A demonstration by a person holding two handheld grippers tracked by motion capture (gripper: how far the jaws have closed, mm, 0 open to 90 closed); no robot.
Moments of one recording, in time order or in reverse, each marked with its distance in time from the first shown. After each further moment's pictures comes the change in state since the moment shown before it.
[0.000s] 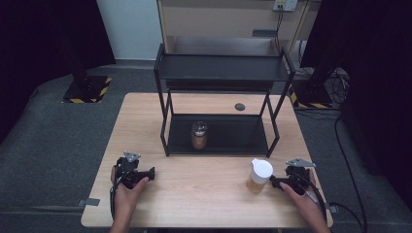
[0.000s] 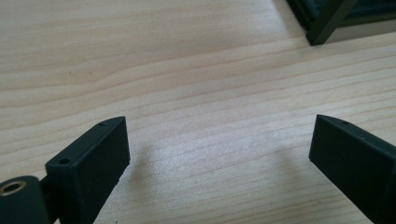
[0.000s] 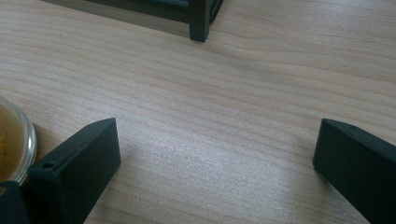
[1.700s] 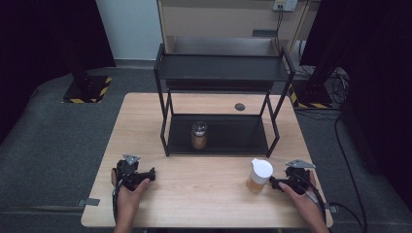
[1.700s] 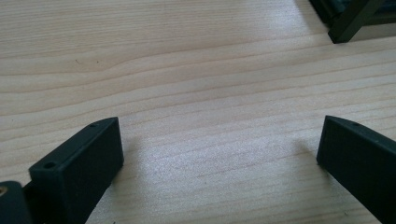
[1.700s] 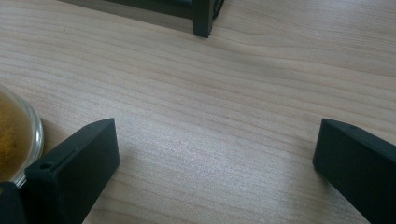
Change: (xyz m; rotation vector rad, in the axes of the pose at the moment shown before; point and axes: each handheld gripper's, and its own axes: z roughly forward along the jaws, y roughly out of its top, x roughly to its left) left arm -0.007 -0.013 0.006 -0.040 0.038 -0.034; right arm 0.003 -0.002 -0.002 0.001 -0.004 0.000
